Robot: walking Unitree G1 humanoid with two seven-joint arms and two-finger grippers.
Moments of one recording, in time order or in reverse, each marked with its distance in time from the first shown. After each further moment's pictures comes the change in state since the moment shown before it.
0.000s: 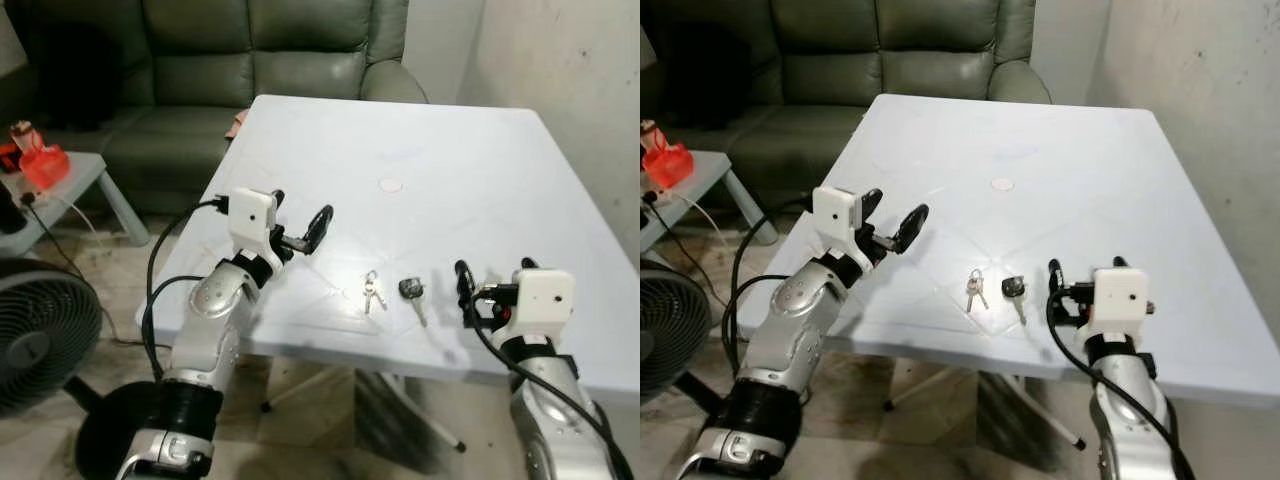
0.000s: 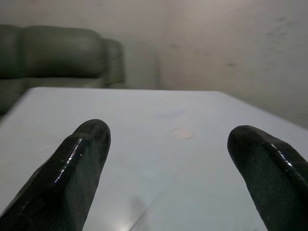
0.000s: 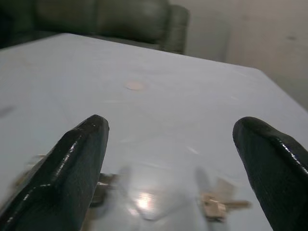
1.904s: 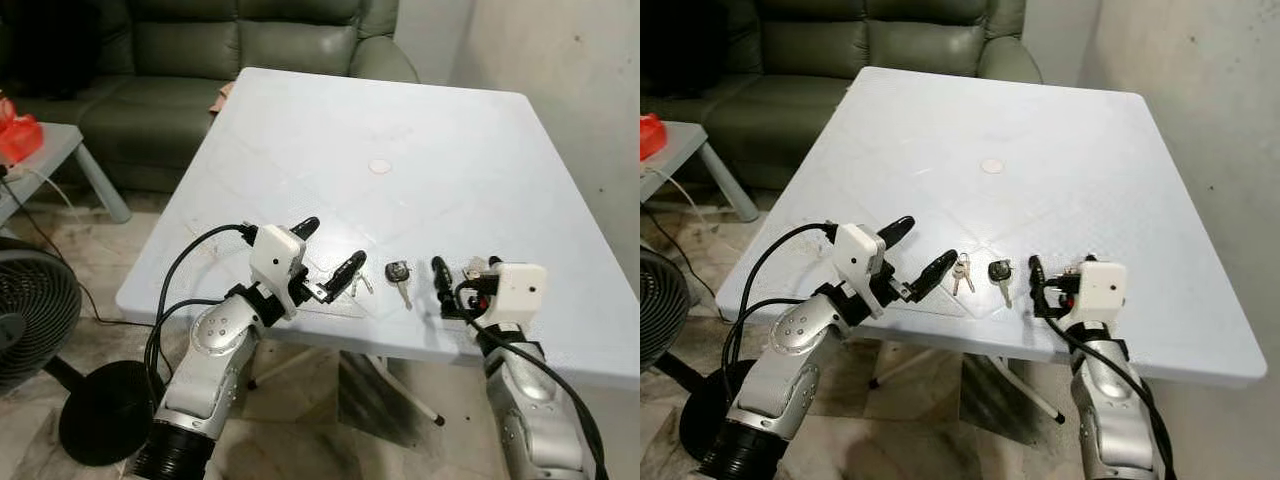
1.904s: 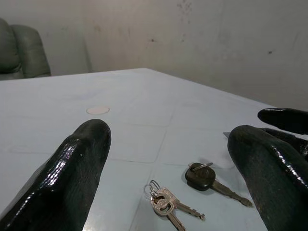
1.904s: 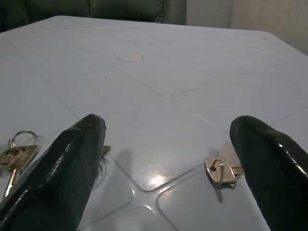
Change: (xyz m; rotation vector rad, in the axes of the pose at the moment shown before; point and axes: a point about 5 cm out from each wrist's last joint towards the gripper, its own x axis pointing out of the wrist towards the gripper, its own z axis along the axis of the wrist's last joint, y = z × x) left arm -0.022 -0.046 -0.012 0.073 0.012 -0.286; right arm 0.023 0.008 -0.021 0.117 0.016 0.051
